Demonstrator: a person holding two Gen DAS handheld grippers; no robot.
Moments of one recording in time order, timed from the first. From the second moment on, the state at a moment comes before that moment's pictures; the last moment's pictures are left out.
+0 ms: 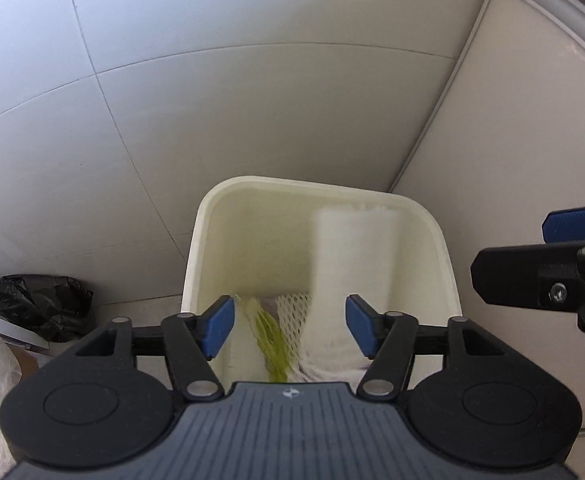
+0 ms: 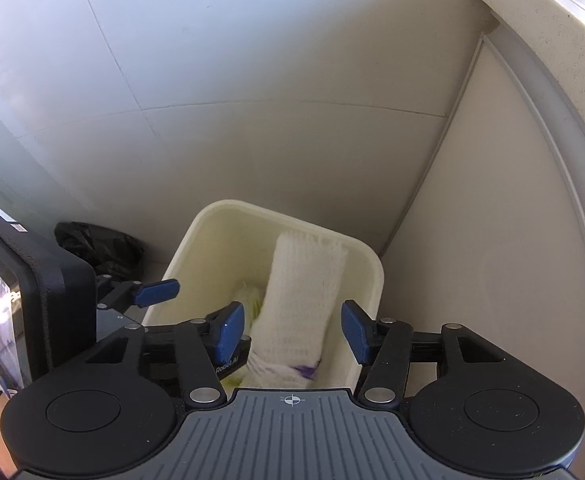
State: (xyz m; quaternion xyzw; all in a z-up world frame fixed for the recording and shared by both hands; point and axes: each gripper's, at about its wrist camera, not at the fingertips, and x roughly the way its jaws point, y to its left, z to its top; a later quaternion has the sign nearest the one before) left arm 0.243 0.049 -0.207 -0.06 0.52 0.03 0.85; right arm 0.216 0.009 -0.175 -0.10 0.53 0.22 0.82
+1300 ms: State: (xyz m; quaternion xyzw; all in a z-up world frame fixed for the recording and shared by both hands) left arm 0.208 0.054 -0.117 -0.06 0.43 0.04 0.90; right arm 0.192 -0.018 -0.097 -0.06 0.42 0.23 0.87
